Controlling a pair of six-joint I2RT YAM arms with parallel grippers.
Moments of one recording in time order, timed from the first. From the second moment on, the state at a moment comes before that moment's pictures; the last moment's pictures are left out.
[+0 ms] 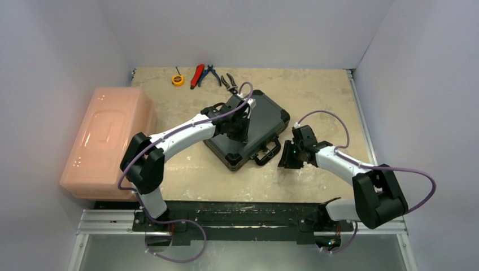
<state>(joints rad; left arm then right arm) -0.75 1.76 1.39 -0.60 0.08 -0.43 0.38 1.32 0.62 -0.37 -0.13 0.58</state>
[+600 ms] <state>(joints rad) -0.75 1.74 1.36 -0.57 0.08 -0.44 0.37 1.45 0.66 -0.26 -0.21 0.57</state>
